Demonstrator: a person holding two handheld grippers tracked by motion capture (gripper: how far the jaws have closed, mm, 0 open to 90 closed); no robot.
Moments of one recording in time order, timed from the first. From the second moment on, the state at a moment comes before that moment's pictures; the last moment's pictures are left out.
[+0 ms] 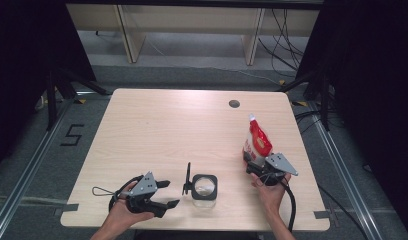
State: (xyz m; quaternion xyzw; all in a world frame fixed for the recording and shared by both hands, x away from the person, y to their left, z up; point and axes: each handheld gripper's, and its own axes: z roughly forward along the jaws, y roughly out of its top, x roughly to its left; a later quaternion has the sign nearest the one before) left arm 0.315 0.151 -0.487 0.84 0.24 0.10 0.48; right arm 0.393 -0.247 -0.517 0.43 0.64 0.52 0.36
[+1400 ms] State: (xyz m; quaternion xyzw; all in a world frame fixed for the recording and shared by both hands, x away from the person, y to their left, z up) left arm 0.319 0.155 -0.489 0.83 0.25 0.09 0.48; right arm 0.355 -0.240 -0.472 0.28 0.75 0.45 0.40
